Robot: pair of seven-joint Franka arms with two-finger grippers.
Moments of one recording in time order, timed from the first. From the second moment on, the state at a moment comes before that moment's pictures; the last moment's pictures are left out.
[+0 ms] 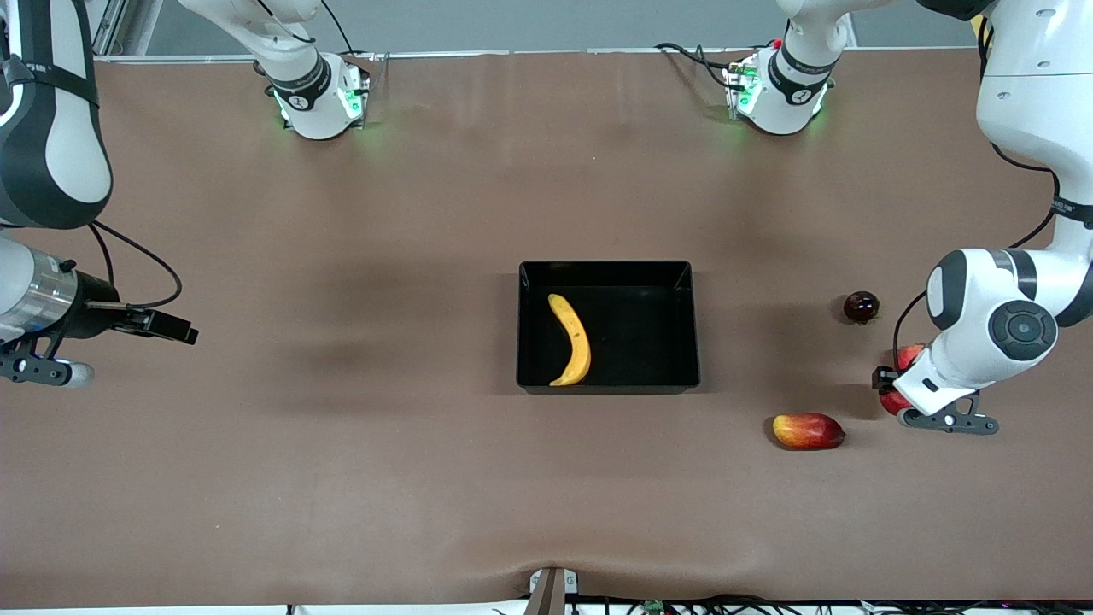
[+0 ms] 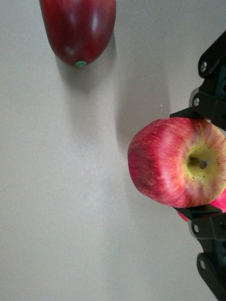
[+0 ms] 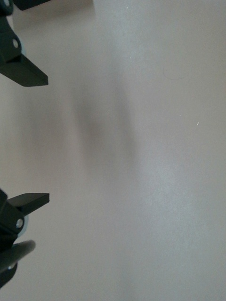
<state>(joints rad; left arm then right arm) 0.21 0.59 -0.14 -1.73 0.34 2.33 0.02 -0.13 0.28 0.10 -1.55 0.06 1.77 0.14</state>
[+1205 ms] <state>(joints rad) 0.21 0.77 -0.14 -1.54 0.32 2.34 0.01 -0.14 0.28 0.09 -1.55 0.06 1.77 0.14</state>
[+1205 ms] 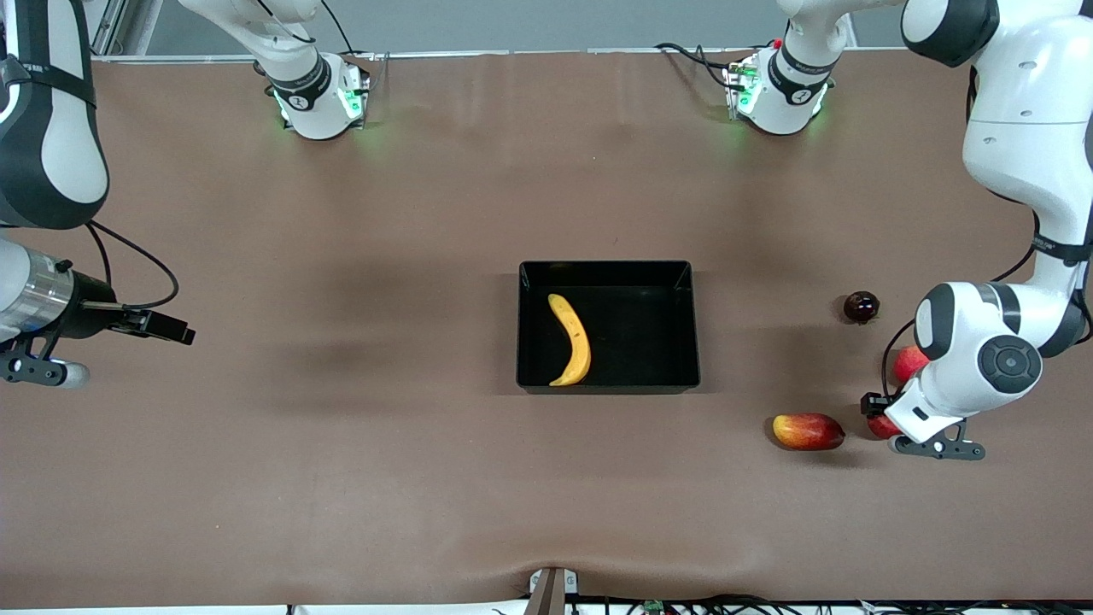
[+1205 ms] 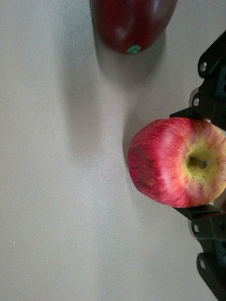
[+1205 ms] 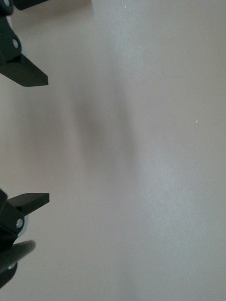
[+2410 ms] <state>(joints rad) 0.21 0.49 -0.33 -1.49 0.25 1.97 -0.13 -0.14 0.28 0.09 -1.54 0.06 1.77 0.14</state>
